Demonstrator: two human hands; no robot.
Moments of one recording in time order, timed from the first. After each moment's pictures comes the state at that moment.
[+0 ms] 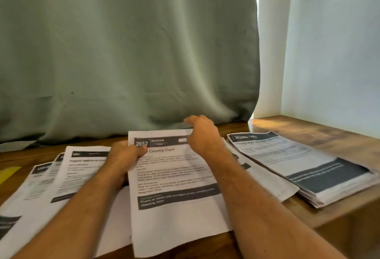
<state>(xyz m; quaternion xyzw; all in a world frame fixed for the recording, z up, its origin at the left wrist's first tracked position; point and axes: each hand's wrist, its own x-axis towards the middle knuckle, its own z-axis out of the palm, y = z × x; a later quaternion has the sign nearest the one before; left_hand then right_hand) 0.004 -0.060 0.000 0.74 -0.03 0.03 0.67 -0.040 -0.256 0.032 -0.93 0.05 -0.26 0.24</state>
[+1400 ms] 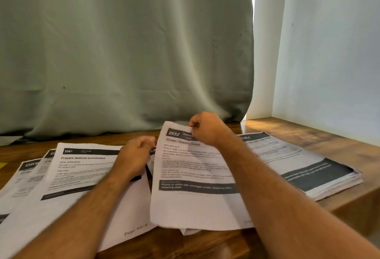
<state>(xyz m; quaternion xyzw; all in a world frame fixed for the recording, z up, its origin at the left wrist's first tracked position) -0.007 -0.087 -0.012 0.82 -0.18 0.09 0.54 -0.045 -0.290 0.050 -0.96 0.00 -0.23 0.18</state>
